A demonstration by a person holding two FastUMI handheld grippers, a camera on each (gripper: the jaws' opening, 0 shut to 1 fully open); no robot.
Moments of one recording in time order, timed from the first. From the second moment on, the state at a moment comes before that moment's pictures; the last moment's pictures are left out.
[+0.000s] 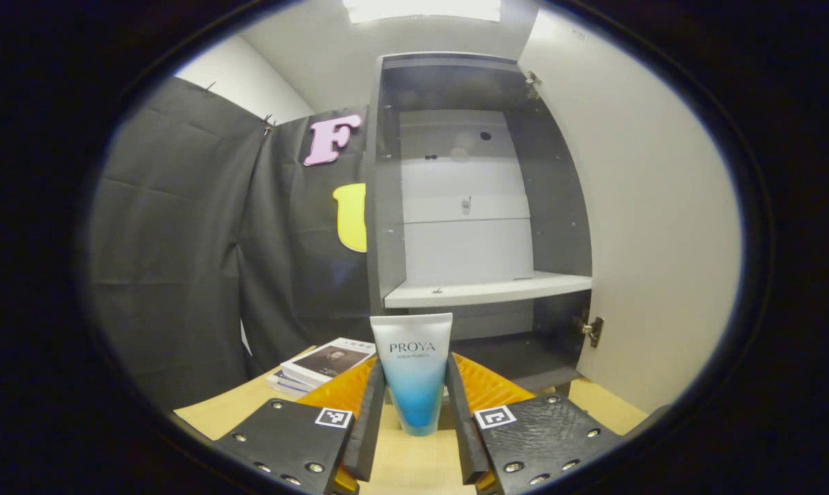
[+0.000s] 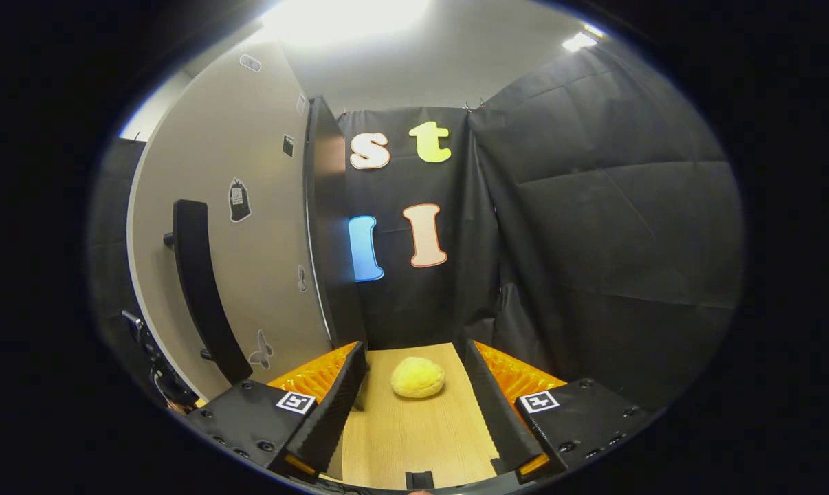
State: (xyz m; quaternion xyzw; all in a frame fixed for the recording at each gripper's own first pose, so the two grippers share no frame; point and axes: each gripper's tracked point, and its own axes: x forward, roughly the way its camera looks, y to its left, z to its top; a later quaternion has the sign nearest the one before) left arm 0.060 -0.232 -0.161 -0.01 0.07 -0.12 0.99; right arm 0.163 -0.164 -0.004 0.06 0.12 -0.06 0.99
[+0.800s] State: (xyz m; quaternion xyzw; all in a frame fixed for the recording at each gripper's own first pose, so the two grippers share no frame) left arm 0.009 -0.196 -0.314 0.00 0.15 -0.11 0.98; right arm 0.155 -0.145 -0.009 0.02 0.13 -0.06 0.99
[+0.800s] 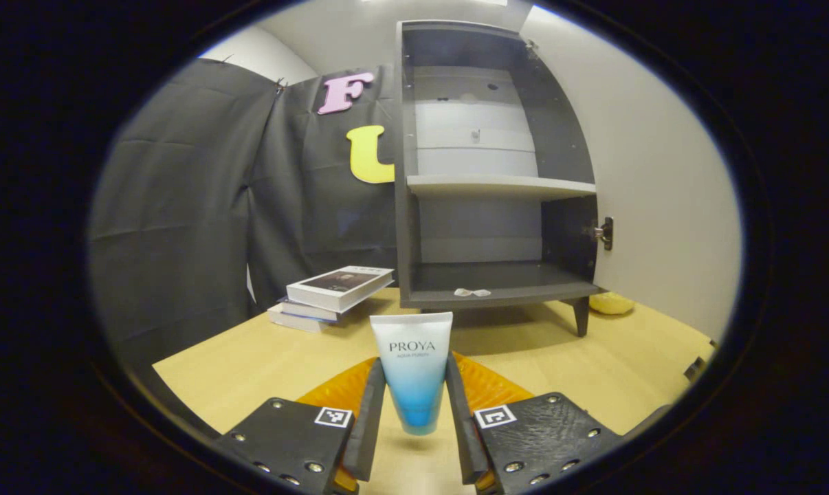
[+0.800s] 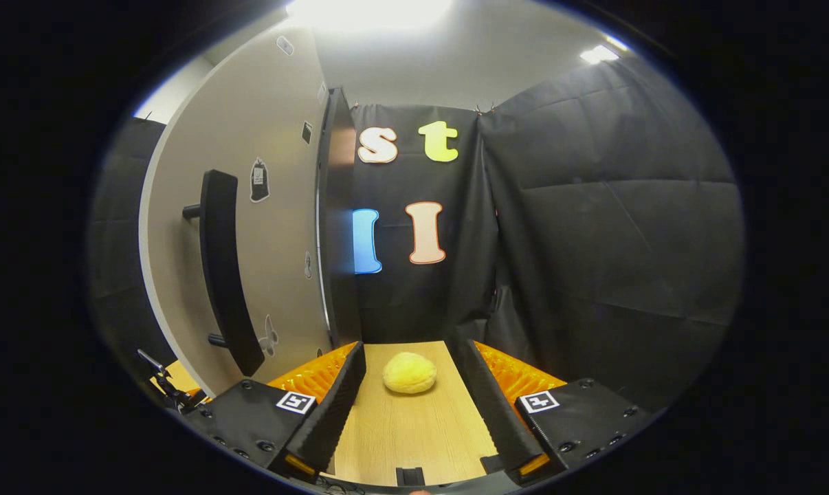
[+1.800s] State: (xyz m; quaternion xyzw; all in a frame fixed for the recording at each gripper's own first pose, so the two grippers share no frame) left arm -0.027 -0.201 -0.340 0.00 0.17 -0.09 0.98; right arm 0.167 -0.144 -0.011 0.01 0.12 -0.07 0.99
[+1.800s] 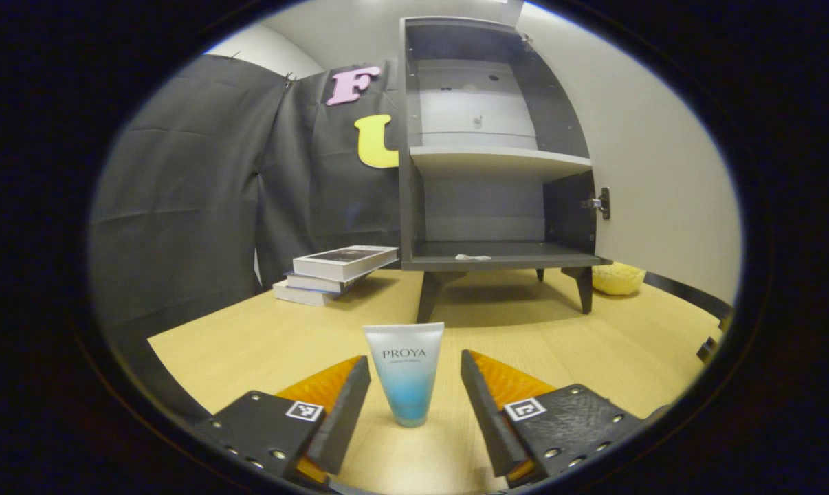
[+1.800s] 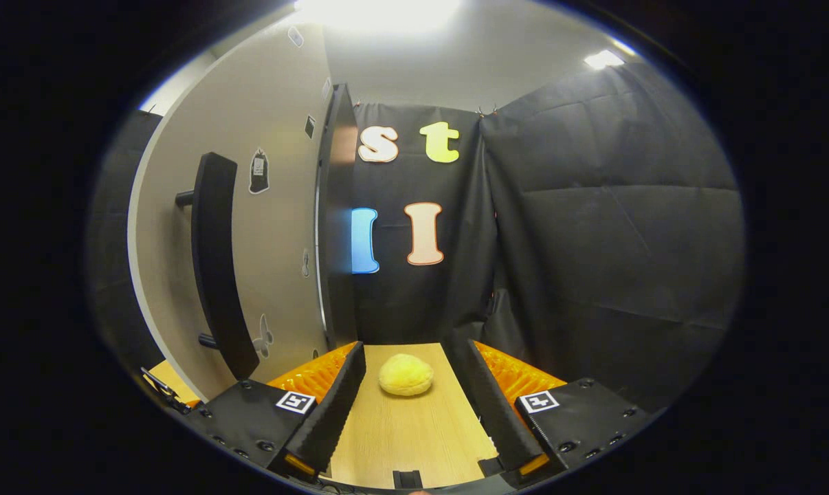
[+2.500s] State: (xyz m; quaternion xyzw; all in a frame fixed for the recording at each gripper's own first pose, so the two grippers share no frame) left arm -0.002 -0.126 -0.125 -0.02 0.10 -0.04 0.99; right arm 0.156 -0.144 0.038 0.02 0.11 -0.02 0.99
